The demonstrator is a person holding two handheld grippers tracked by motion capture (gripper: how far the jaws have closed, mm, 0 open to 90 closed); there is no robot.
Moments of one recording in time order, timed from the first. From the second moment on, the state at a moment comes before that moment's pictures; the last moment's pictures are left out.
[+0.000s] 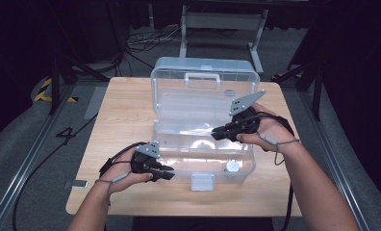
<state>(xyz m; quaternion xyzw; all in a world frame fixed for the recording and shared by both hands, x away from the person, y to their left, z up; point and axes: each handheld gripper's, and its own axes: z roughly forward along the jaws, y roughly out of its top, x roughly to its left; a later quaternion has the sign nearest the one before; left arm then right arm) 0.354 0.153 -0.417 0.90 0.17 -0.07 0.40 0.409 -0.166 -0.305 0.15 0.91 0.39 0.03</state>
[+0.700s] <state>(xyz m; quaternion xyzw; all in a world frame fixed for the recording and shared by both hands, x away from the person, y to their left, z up) 0.354 0.153 -0.417 0.90 0.17 -0.07 0.40 0.401 -0.165 -0.309 0.14 0.91 0.39 0.03</state>
